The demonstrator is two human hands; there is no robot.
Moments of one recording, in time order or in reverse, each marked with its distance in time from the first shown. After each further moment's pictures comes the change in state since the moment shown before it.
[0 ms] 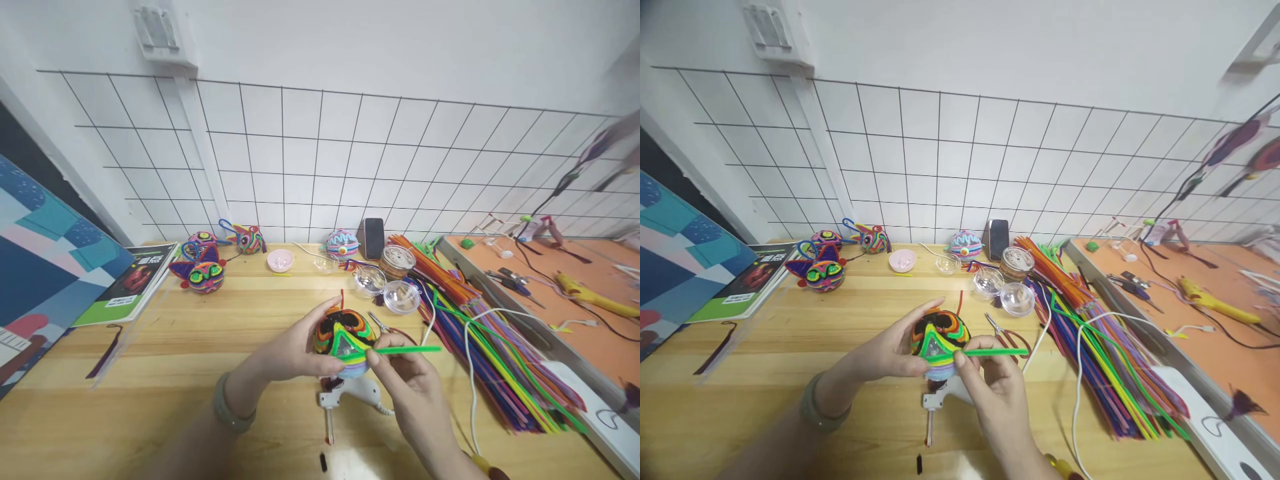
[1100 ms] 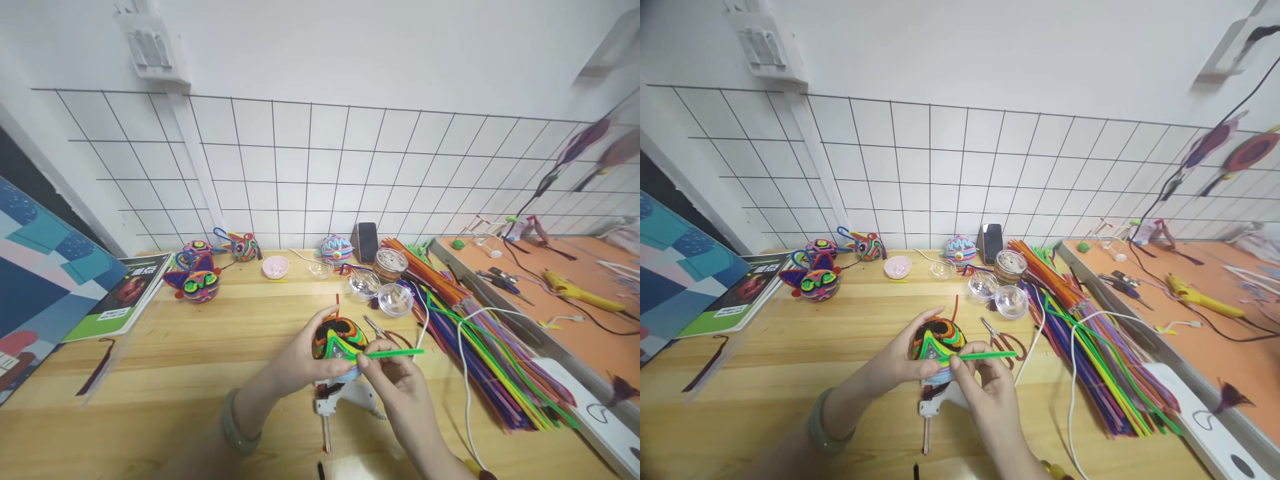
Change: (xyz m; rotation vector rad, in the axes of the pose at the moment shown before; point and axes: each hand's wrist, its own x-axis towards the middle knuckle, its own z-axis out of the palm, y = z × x) left_hand 0.009 -0.013 0.015 0.010 0.175 -0.066; right_hand -0.001 0.016 0.002 0.044 0.023 0.055
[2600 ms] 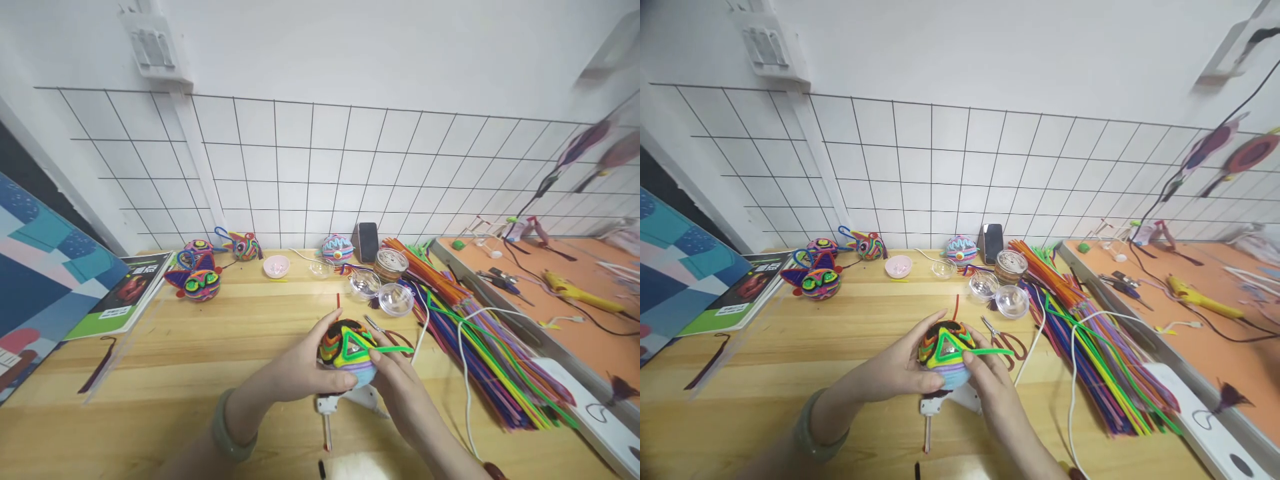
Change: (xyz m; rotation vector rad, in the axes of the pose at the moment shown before) left_hand -0.010 0.005 0.002 0.023 -0.100 -0.068; right_hand 0.006 -0.005 -0.006 0.368 -0.133 0.349
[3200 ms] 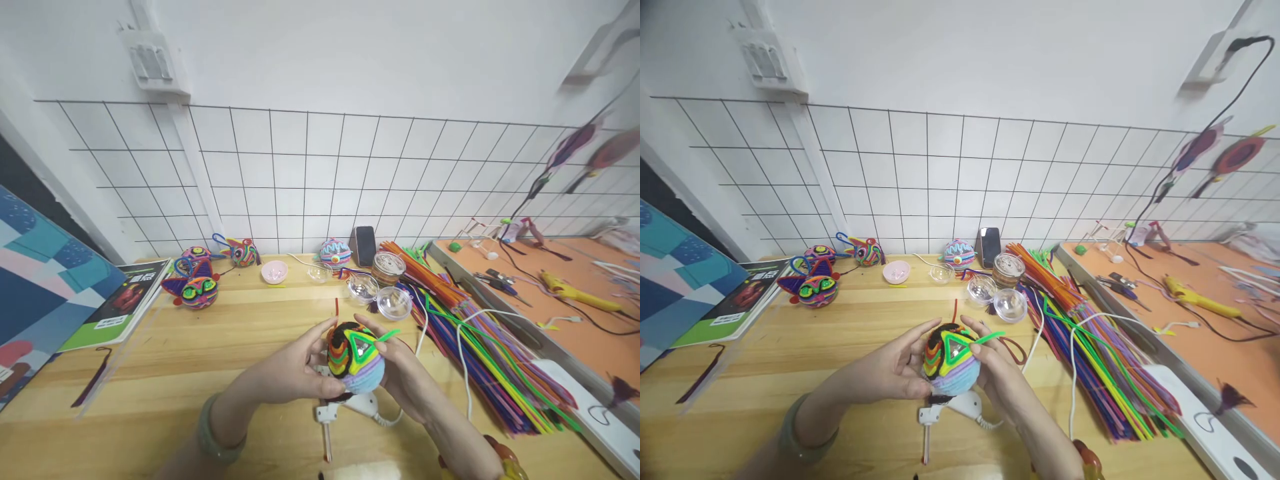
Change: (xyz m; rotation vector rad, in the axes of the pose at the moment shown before) left_hand -0.002 0.019 -0.005 -0.055 -0.121 -0.059; right_hand 0.019 -0.023 -0.017 0.040 -0.191 0.122
